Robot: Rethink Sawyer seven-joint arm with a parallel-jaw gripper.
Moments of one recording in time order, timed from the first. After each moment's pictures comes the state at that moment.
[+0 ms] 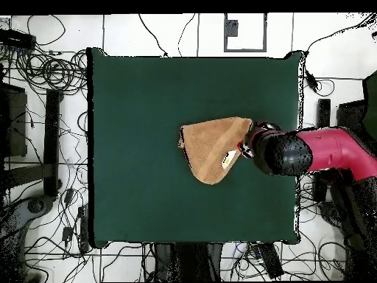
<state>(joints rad) -1.02 -0.68 0.95 1.67 -0.78 0.90 1.13</state>
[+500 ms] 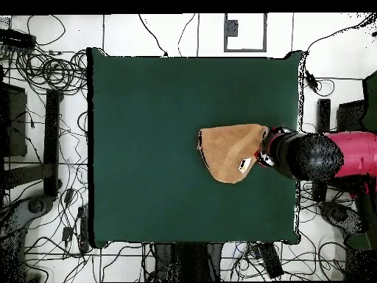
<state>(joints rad) -1.11 -0.76 1.02 1.67 -0.71 1.06 0.90</state>
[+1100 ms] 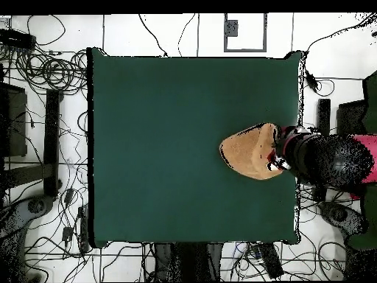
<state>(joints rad) -1.15 -0.84 1.09 1.68 -0.64 1.10 0.79</state>
